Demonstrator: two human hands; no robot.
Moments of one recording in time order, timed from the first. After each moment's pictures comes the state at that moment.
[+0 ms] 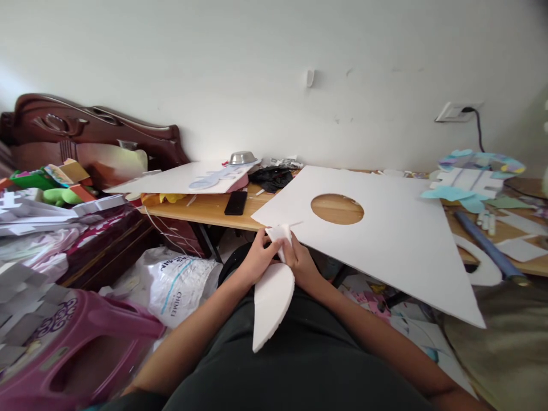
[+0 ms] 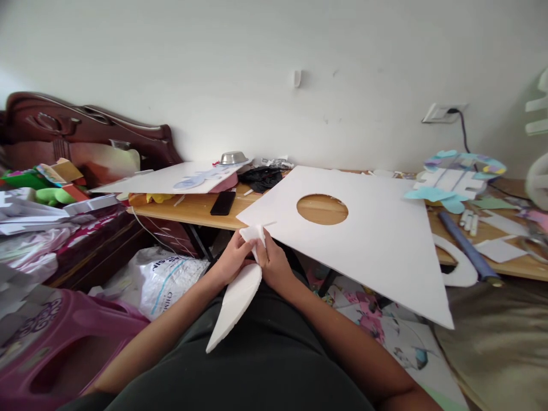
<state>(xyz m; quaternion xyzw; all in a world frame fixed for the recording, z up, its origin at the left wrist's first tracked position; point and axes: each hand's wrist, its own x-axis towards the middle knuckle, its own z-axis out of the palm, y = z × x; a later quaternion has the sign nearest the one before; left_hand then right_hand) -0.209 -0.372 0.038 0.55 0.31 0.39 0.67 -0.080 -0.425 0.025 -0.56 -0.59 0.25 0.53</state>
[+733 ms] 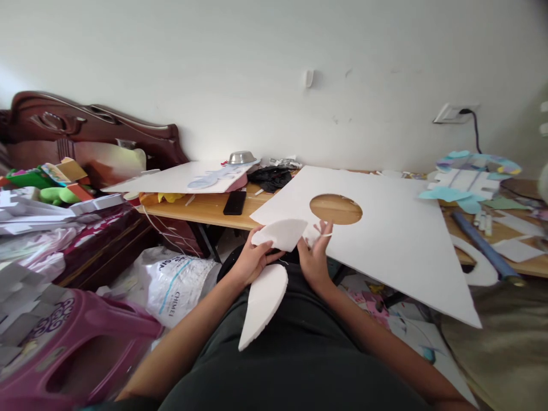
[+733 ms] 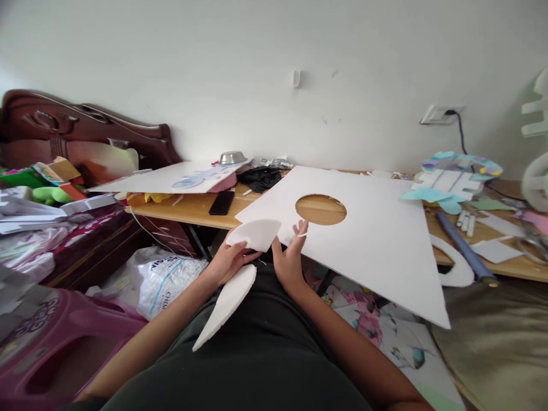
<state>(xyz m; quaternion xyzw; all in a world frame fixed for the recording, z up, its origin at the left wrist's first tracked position) -0.220 -0.373 0.038 0.39 0.23 0.43 0.78 -0.062 -0.425 0.007 -0.57 -0.46 0.10 0.67</state>
